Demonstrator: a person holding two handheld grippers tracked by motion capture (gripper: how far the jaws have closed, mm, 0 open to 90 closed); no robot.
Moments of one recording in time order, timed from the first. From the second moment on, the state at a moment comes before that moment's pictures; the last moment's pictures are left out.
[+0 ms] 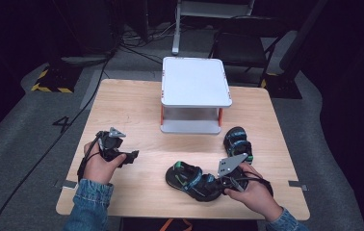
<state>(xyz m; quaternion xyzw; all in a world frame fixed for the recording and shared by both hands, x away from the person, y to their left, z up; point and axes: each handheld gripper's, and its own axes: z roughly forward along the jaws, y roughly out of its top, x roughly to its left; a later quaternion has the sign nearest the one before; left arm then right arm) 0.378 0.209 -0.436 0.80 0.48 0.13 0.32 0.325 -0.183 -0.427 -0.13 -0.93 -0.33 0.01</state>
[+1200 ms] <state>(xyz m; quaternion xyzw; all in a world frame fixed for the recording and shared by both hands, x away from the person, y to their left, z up) 0.350 0.241 -0.440 0.78 0.52 0.14 0.31 0.343 -0.136 -0.446 -0.20 -0.92 -0.35 -0.02</state>
